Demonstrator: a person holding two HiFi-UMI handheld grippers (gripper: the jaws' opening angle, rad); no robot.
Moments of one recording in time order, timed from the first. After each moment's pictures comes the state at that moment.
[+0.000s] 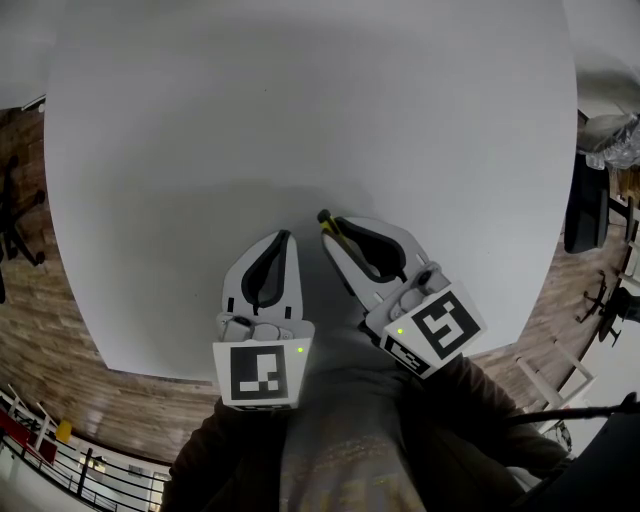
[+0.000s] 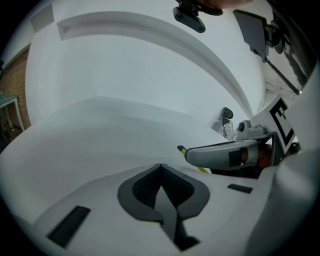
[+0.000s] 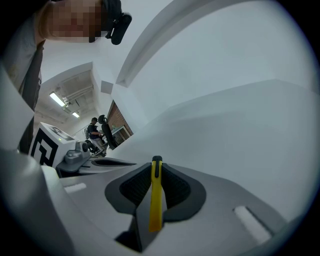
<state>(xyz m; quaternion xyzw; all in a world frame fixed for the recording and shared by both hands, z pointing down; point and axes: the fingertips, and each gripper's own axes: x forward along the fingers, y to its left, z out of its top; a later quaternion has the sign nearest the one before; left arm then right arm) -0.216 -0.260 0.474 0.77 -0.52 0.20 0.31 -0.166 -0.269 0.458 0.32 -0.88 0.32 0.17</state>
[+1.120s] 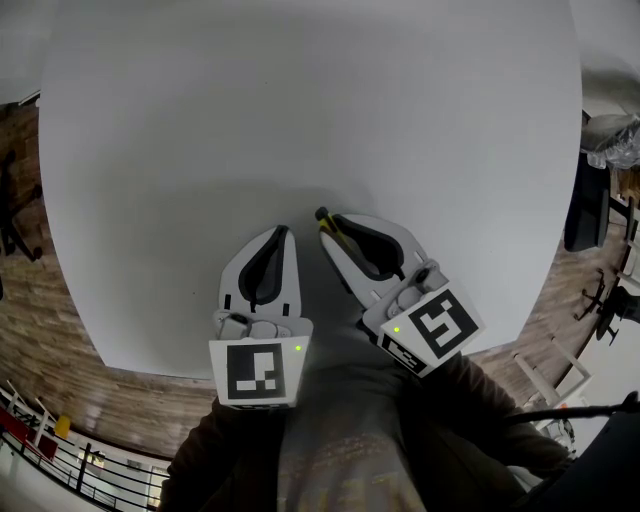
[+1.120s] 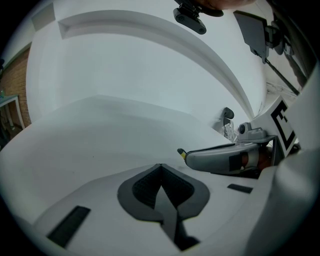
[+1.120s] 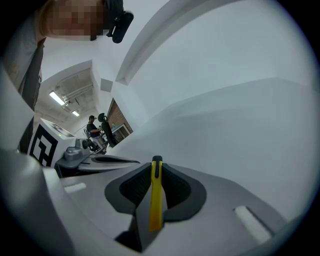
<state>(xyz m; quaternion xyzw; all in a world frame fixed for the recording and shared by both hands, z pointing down) -0.215 -0.261 0.478 0.77 -0.52 0.20 0.31 -0.167 -0.266 0.466 0.31 -0.88 0.32 0.18</state>
